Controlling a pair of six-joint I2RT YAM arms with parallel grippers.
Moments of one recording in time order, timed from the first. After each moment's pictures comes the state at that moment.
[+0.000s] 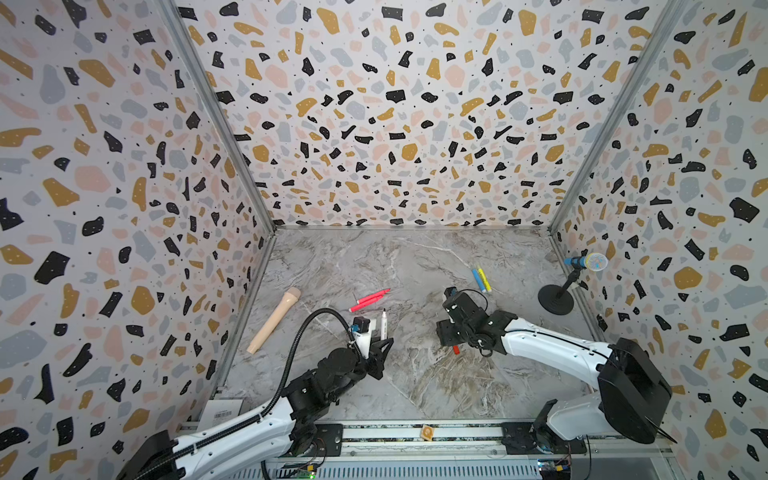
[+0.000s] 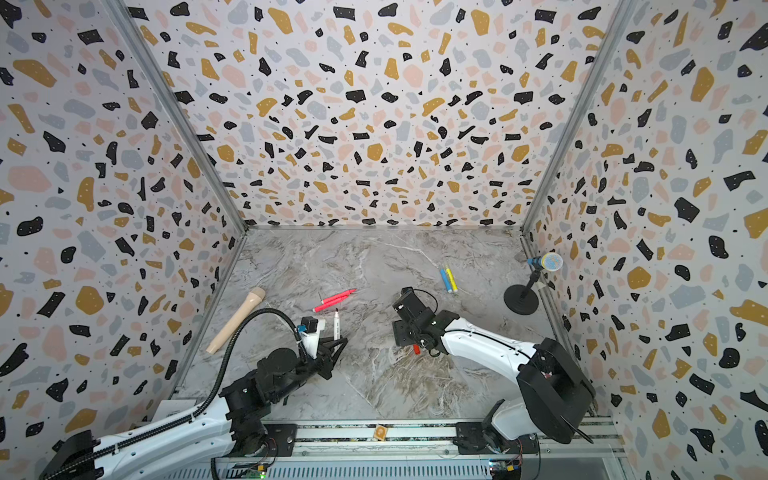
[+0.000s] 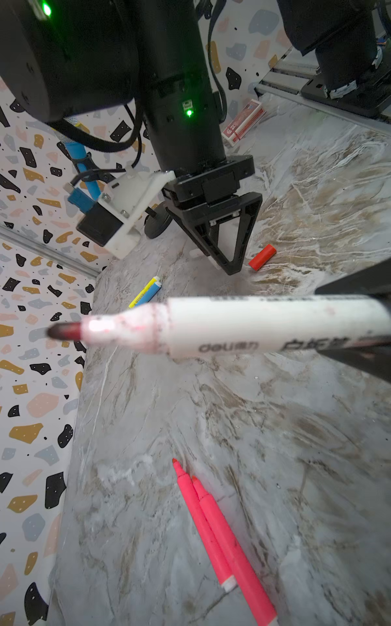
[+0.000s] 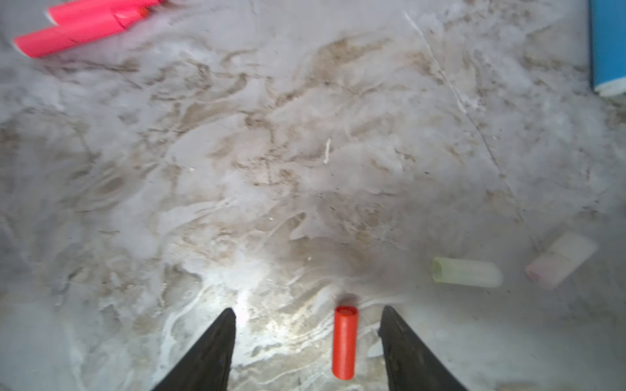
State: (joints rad) left arm -0.93 0.69 0.20 0.21 -0.17 -0.46; right arm 0.80 1.43 0.86 -0.47 0.15 0.44
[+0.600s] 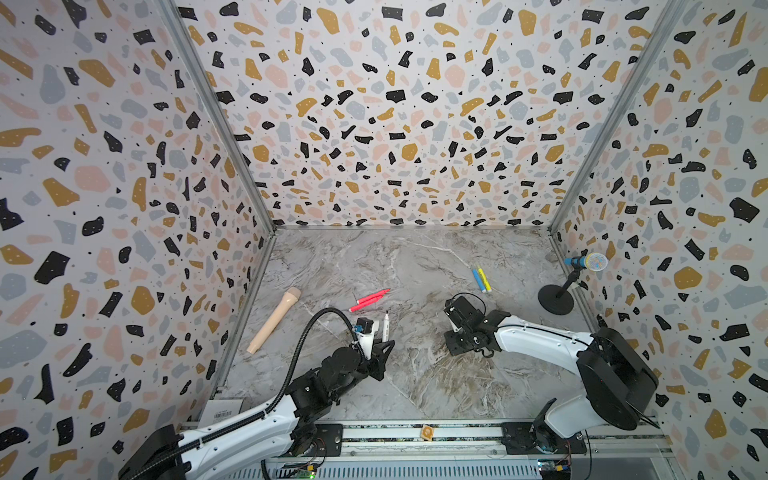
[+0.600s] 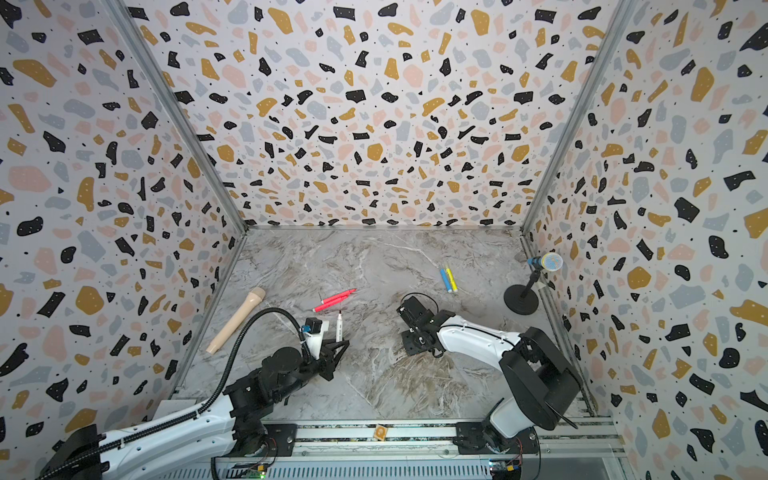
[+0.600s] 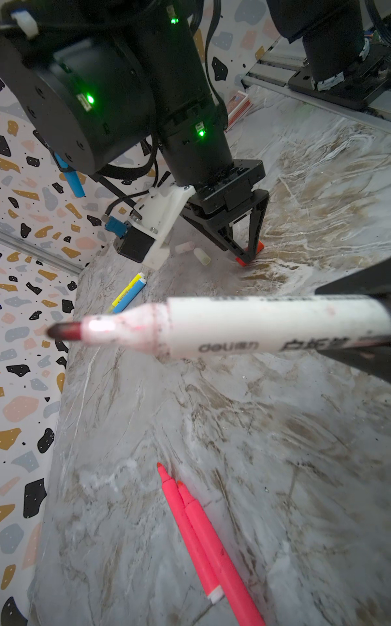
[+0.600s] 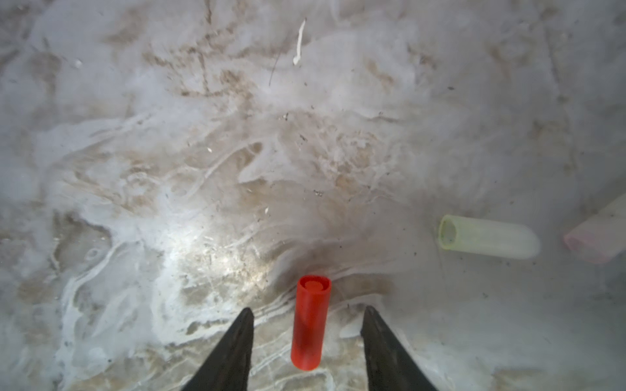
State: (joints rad) left arm -0.93 0.74 0.20 0.21 -0.14 -0.45; right arm 0.76 1.52 0.82 -0.52 0.08 0.37
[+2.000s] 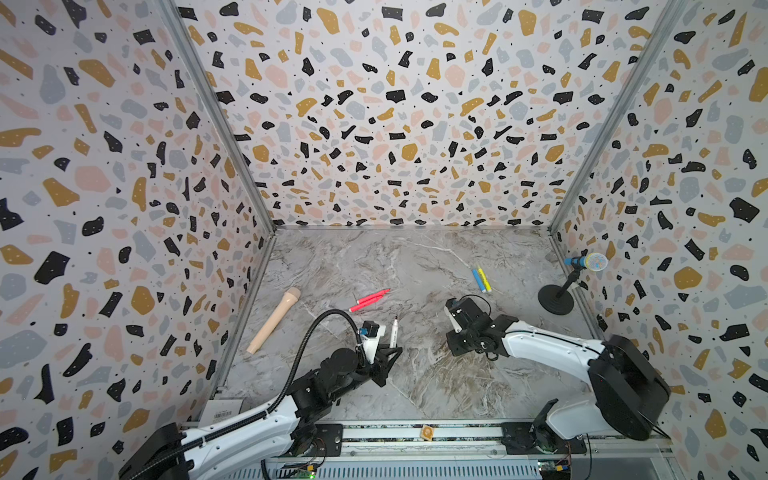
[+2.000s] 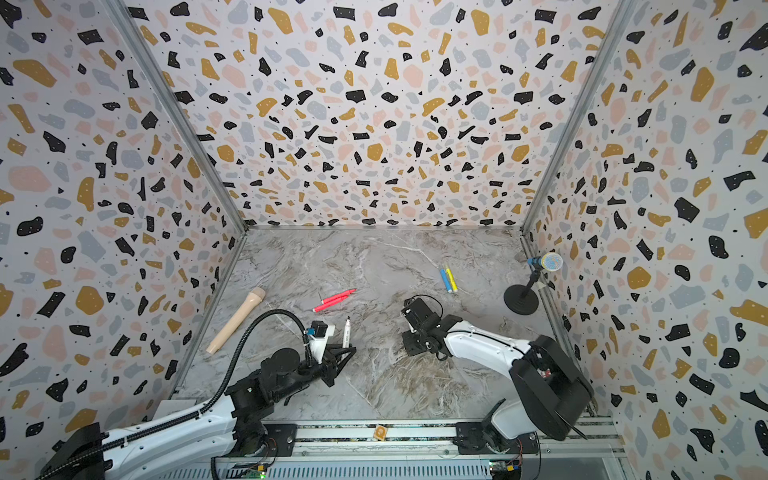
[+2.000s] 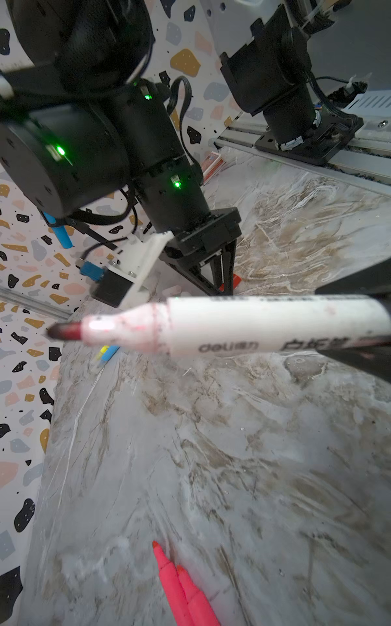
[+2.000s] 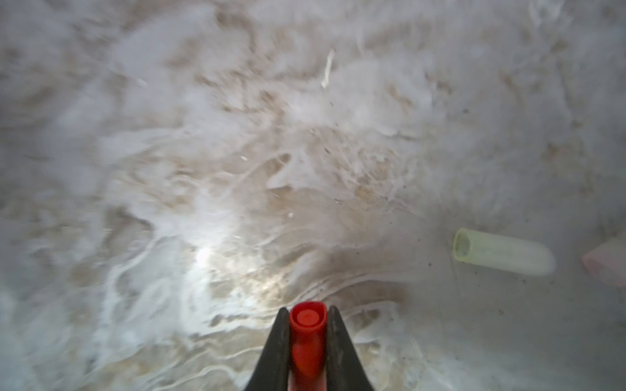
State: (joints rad) left arm -0.93 0.75 0.18 0.30 0.03 -0.45; right arm 0.74 1.37 0.76 -0.41 -0.01 0.33
